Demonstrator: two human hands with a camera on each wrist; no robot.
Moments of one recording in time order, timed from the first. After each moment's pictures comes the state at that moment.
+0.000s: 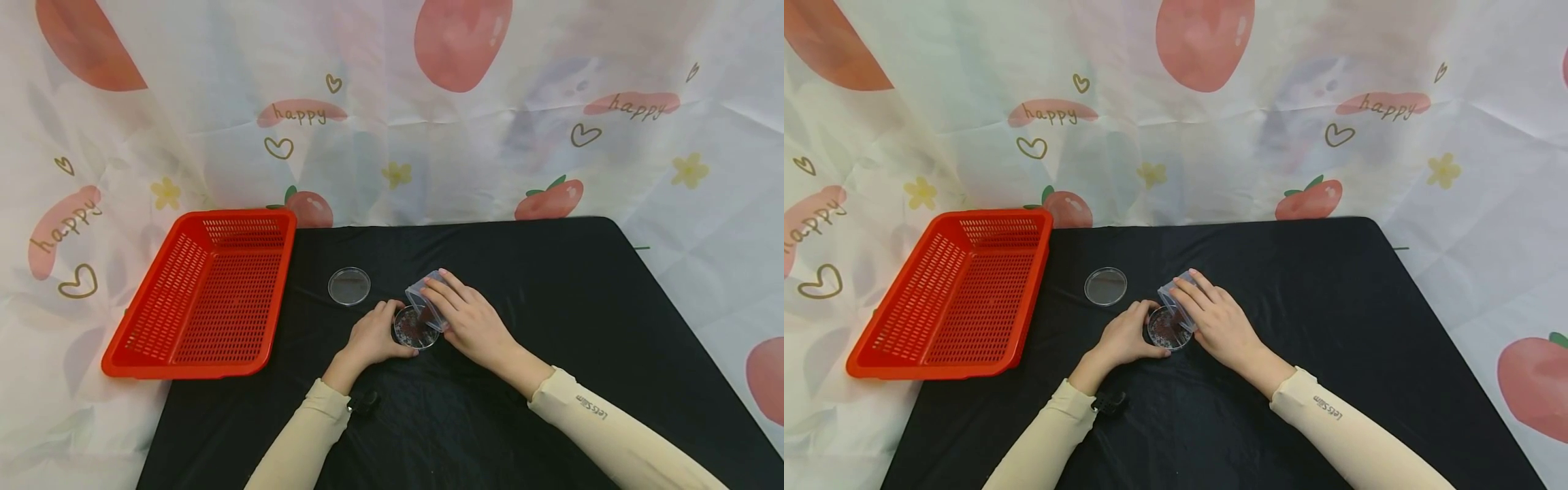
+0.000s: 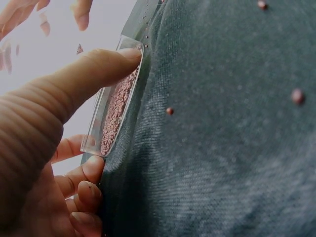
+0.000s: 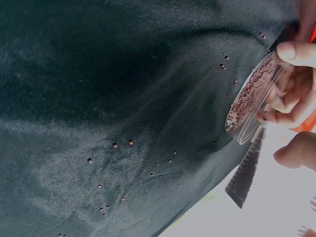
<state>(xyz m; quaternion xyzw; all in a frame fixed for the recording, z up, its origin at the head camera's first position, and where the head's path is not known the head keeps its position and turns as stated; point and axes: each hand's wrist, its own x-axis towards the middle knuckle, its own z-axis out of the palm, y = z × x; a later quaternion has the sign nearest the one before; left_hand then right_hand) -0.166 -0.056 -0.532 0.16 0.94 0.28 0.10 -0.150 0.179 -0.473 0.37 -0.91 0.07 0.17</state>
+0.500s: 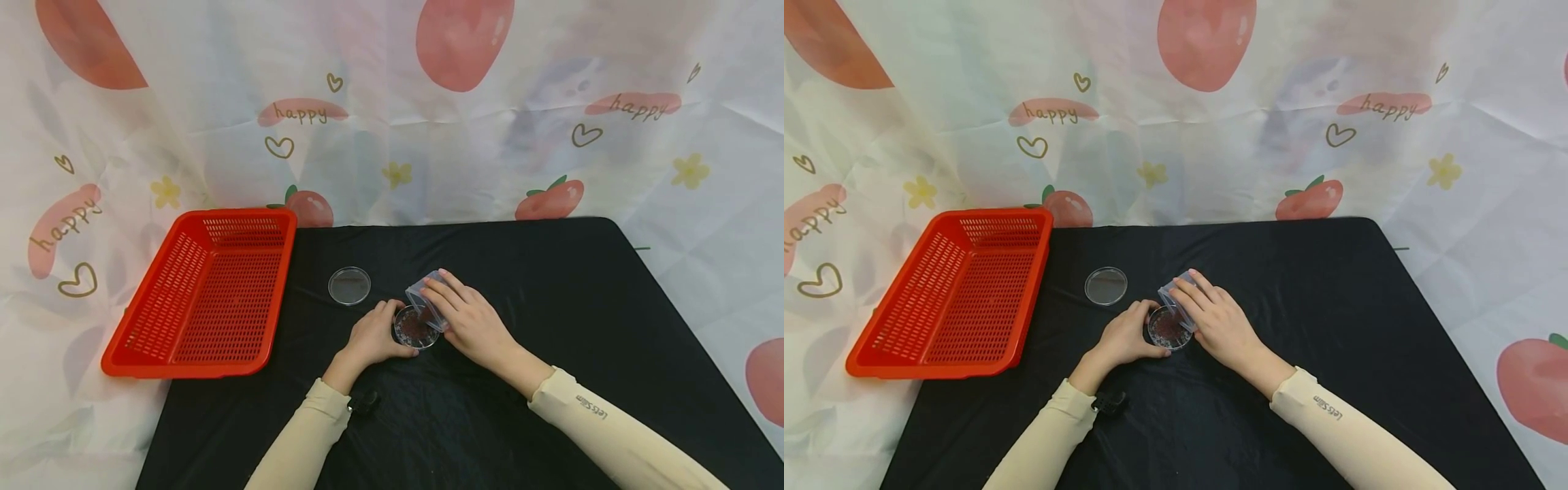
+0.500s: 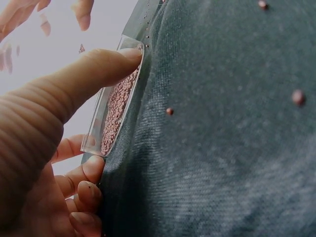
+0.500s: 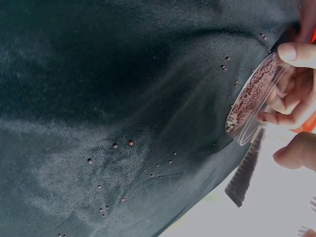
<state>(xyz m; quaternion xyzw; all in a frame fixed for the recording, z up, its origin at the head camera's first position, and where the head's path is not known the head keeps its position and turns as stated) -0.166 -0.057 -0.531 0.16 0.94 0.28 0.09 -0.151 0.178 -0.473 0.37 -0.91 0.07 0.17</state>
